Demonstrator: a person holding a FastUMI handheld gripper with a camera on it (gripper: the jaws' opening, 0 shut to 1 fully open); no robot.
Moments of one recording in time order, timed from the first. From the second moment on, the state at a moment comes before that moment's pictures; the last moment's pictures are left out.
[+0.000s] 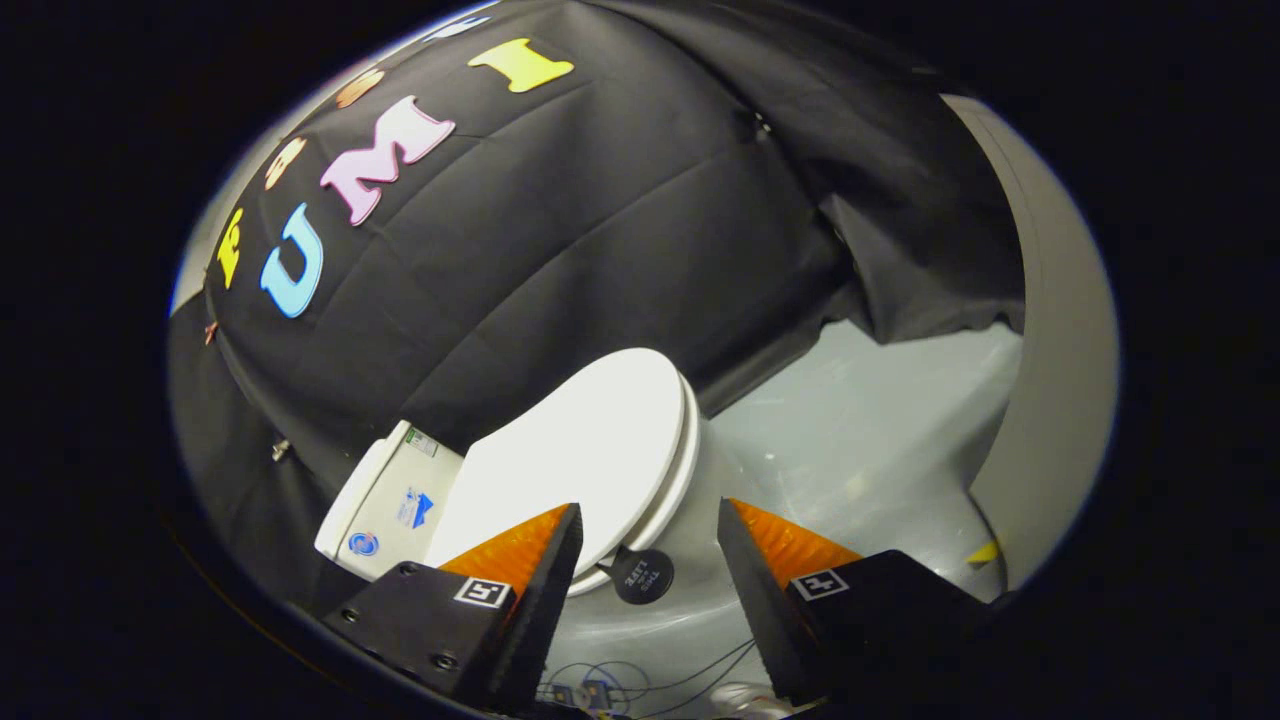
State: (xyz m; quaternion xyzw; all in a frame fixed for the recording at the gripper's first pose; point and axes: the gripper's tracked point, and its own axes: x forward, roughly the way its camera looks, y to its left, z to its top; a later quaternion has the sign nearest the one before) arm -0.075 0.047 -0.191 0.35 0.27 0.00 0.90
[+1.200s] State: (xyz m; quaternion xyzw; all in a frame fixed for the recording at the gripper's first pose) arm -0.078 0.068 -0.238 0.59 0.30 0.02 0.75
